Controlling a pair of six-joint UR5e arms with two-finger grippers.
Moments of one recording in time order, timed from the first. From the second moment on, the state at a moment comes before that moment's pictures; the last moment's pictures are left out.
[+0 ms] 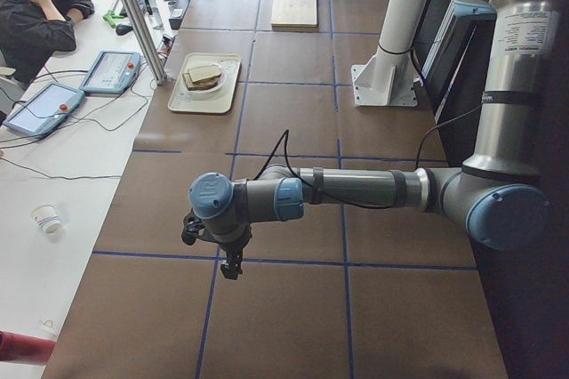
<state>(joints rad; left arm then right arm) -1.60 -1.60 -1.53 -1.45 -2.38 0.25 1.49 -1.60 1.80 -1.72 2.40 0.11</state>
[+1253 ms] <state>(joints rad) -1.61 -1.56 -1.61 -1.44 -2.38 0.25 1.59 -1.68 1.70 -1.67 2.39 -0.02</state>
